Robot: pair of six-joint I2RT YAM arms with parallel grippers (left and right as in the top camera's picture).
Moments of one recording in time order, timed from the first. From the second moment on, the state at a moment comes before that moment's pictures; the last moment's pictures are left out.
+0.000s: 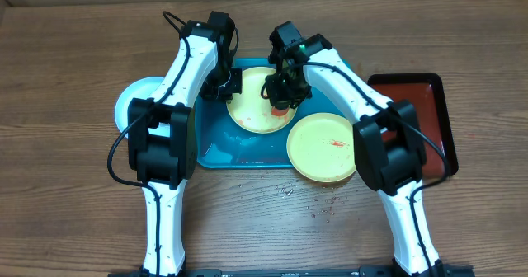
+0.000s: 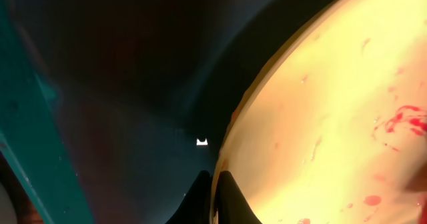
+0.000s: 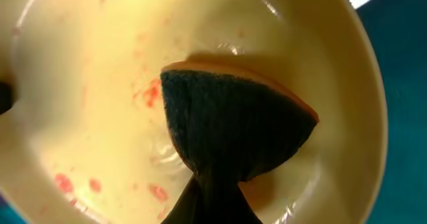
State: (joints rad) left arm -0.22 2.36 2.00 -1.23 0.08 -0.24; right arm 0.49 2.38 2.00 -1.01 -0.24 0.29
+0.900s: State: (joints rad) left arm -0.18 2.36 1.98 -1.22 0.14 -0.23; right arm 0.57 2.43 2.01 -0.95 -0.39 0.31
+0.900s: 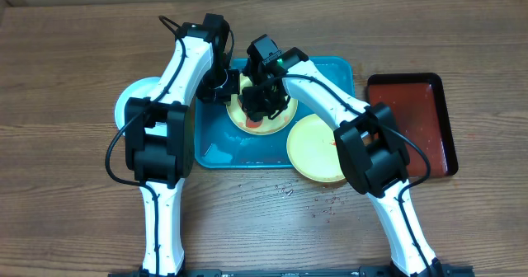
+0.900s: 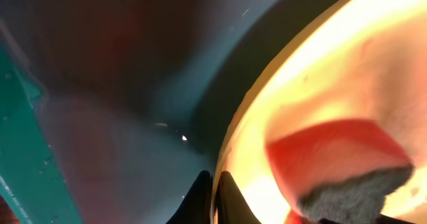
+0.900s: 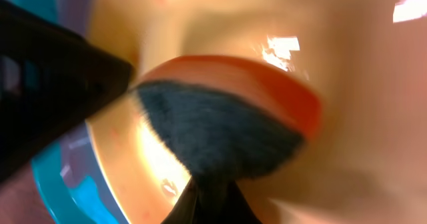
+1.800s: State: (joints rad) left arm -0.14 2.36 1.98 -1.23 0.19 -0.23; right arm 0.50 2.43 2.03 -0.90 -0.21 0.31
